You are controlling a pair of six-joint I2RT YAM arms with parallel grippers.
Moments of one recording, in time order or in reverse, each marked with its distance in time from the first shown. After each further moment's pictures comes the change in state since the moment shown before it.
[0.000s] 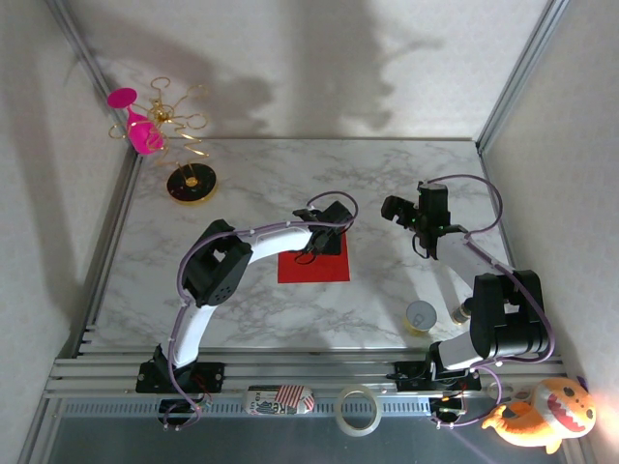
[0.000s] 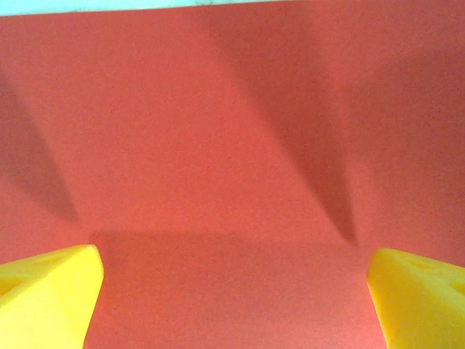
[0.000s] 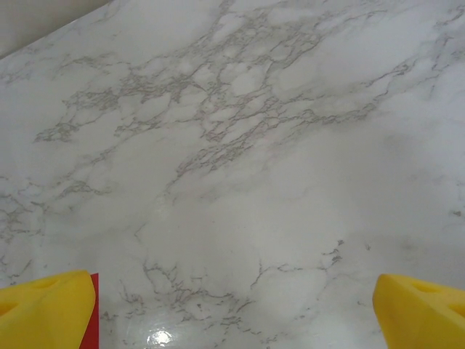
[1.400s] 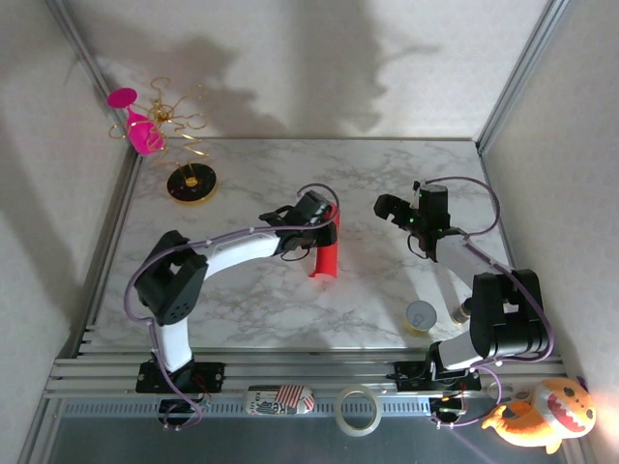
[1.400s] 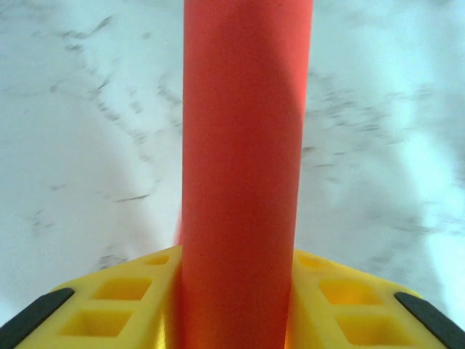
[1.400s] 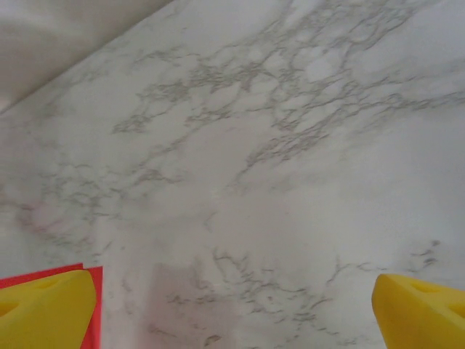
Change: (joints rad) left arm 0.060 -0.336 -0.298 0.383 0.319 0.039; right arm 0.000 -0.003 -0.040 0.108 -0.188 0.082
